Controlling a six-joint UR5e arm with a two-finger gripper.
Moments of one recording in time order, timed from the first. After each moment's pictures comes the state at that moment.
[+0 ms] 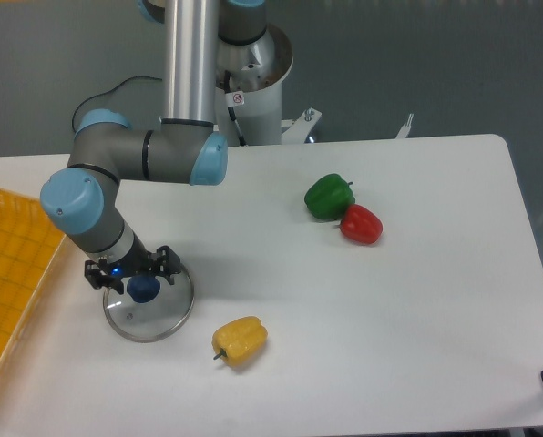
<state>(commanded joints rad) 1.97 -2.06 -1.67 -0.97 1.71 -0.23</state>
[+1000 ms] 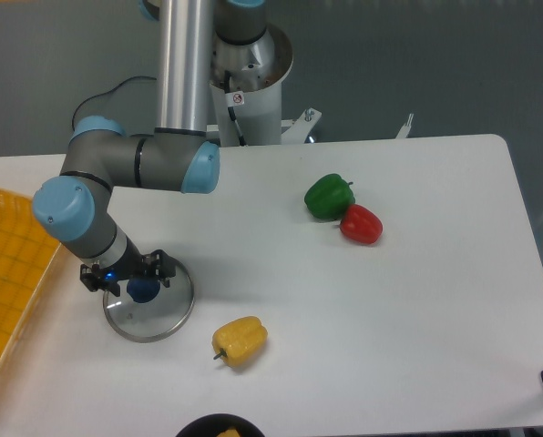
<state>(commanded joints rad) 1.94 -2.09 -1.66 -0.97 1.72 -0.24</state>
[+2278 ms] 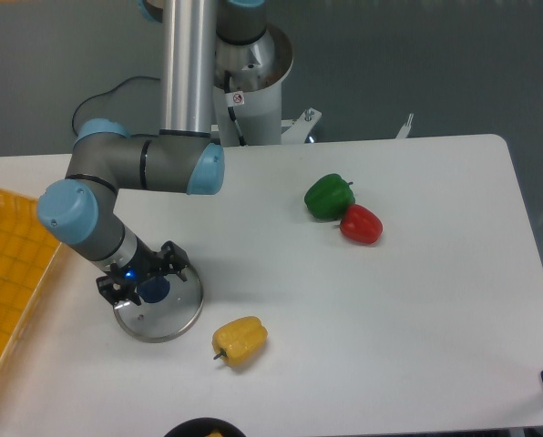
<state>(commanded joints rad) 1.96 -2.08 -1.66 -0.96 1.84 -0.62</state>
